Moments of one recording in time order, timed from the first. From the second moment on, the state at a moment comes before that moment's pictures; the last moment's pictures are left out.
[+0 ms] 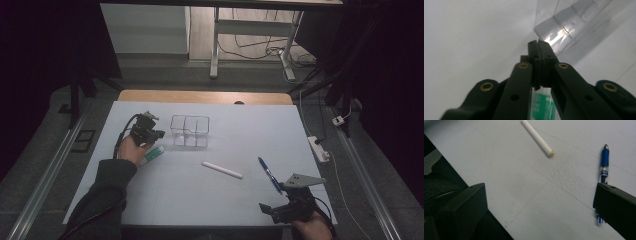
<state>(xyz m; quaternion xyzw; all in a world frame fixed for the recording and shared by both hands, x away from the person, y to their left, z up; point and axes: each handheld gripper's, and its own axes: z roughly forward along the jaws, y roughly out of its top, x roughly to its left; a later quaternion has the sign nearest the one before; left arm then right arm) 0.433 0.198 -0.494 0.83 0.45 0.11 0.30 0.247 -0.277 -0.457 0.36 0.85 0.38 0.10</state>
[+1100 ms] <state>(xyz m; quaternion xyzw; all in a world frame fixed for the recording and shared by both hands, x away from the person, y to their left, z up) 0.446 0.150 -0.496 0.85 0.43 0.09 0.30 0.247 -0.276 -0.457 0.36 0.85 0.37 0.10</state>
